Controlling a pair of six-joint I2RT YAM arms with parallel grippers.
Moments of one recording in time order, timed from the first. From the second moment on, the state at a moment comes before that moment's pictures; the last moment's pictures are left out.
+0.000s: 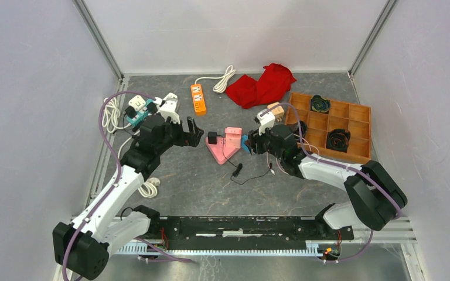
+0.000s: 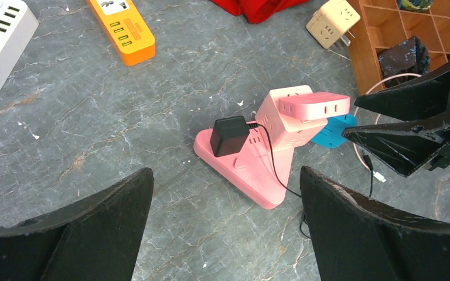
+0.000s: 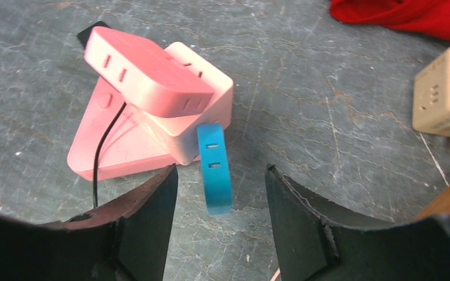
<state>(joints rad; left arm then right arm) -0.39 0.95 0.76 -0.19 0.09 -0.24 0.64 1.41 0.62 0.41 0.00 0.10</state>
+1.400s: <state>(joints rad) -0.45 1.08 0.11 0.70 0.17 -1.07 0.46 1.53 0.63 0.43 -0.61 -0.18</state>
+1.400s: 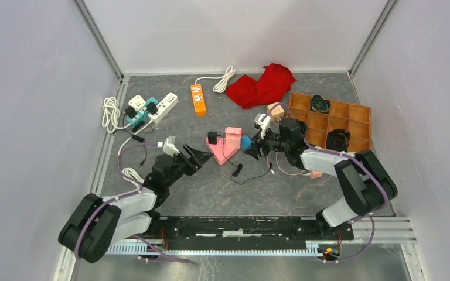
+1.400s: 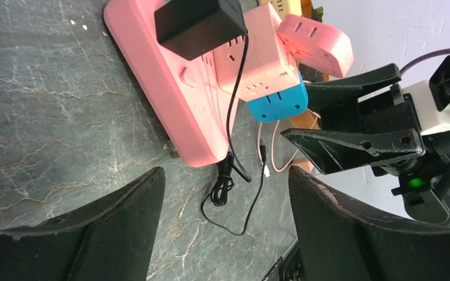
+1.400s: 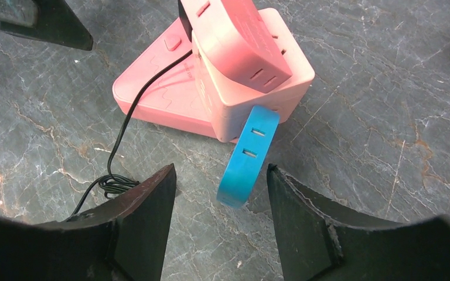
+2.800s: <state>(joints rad) -0.53 1.93 0.17 1.49 0.05 -1.33 0.46 1.58 0.65 0.43 -0.58 -0.18</state>
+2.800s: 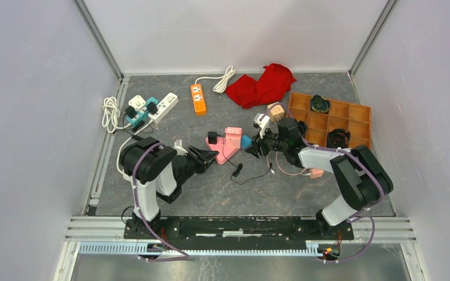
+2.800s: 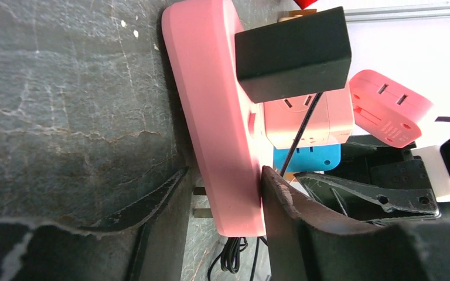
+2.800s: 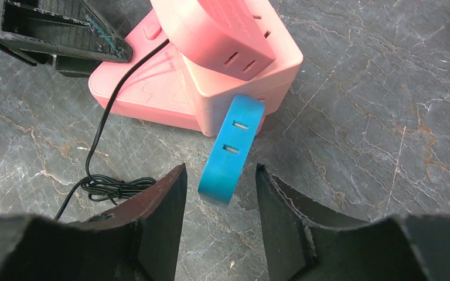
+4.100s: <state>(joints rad) -0.54 1.93 0.14 1.53 -0.07 -1.45 0.42 1.61 0.68 0.36 -0.65 -0.16</state>
